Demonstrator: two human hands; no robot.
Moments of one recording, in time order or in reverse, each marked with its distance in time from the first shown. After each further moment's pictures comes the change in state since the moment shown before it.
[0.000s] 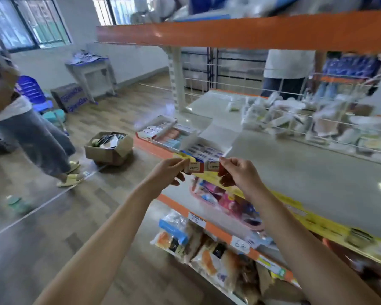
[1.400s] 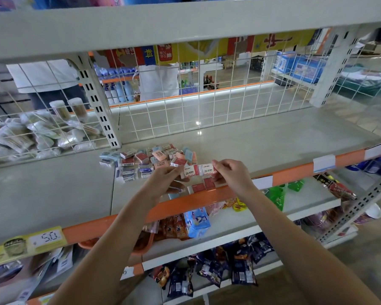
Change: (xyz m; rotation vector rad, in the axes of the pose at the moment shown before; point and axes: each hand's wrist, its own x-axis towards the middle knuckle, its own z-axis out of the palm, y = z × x) left_hand -0.129 0.174 0.667 -0.053 -0.783 0.051; right_hand -0.356 0.116 -0.595 -0.147 0.840 0.056
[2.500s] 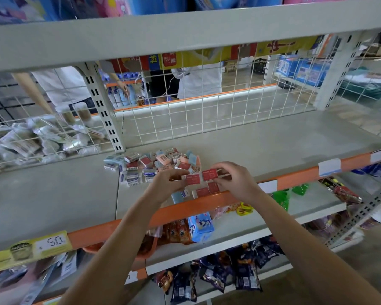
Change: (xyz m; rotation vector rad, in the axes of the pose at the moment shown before) left_hand 0.005 -0.006 -0.007 0.244 0.017 0.179; right_hand 0.005 0.005 -0.008 -0.418 -0.141 -0.320
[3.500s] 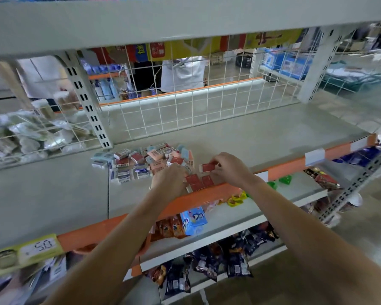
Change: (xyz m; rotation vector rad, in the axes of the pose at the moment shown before) left_hand 0.020 0.001 0.021 1.092 -0.029 0.193; right_hand 0.025 0.014 -0.001 -0.424 -0.131 0.116
